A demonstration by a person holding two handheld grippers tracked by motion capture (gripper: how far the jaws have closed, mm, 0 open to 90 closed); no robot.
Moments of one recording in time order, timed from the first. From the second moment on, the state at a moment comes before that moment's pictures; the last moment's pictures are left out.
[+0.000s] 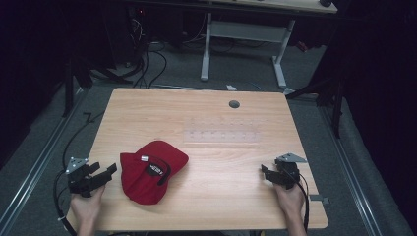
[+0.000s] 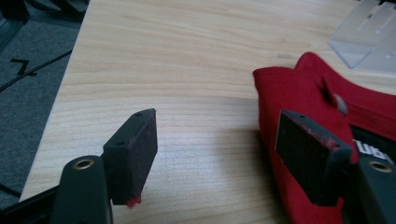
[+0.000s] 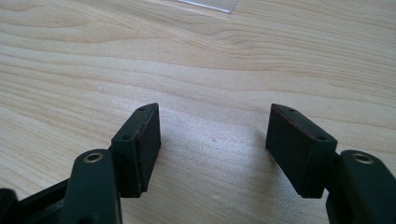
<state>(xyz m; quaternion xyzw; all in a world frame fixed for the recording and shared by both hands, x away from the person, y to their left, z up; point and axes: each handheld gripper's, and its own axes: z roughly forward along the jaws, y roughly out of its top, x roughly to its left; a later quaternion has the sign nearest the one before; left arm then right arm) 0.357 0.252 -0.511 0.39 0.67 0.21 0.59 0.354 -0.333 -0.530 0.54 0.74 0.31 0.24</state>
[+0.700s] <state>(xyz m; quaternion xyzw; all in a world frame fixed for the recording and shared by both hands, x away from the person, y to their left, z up) 0.366 0.210 -0.517 0.45 0.66 0.16 0.58 0.354 -0.332 -0.530 0.54 0.74 0.31 0.24</state>
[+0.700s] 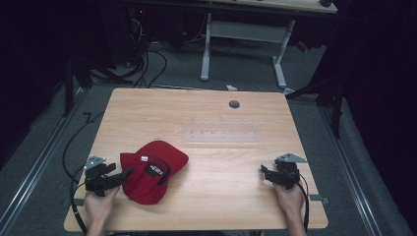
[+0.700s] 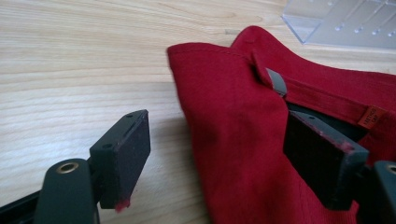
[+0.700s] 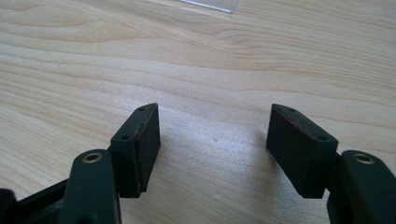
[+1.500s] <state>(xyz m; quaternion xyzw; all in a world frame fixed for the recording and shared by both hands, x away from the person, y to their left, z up) 0.380 0.188 -0.535 0.49 0.66 0.18 0.54 0.354 -0.332 -0.530 0.54 0.74 0.31 0.24</state>
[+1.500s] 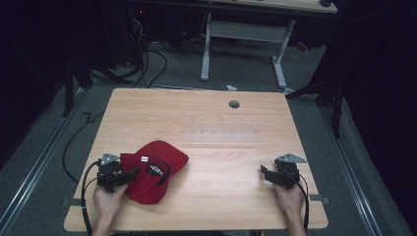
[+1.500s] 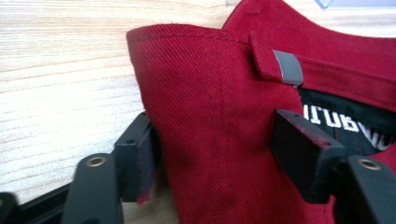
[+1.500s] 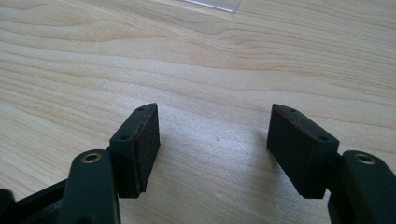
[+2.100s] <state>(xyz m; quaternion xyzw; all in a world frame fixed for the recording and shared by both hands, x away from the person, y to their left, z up) 0.373 0.189 -0.526 0.51 0.63 0.15 0.56 0.353 -0.332 -0.530 0.54 0.74 0.31 0.24</state>
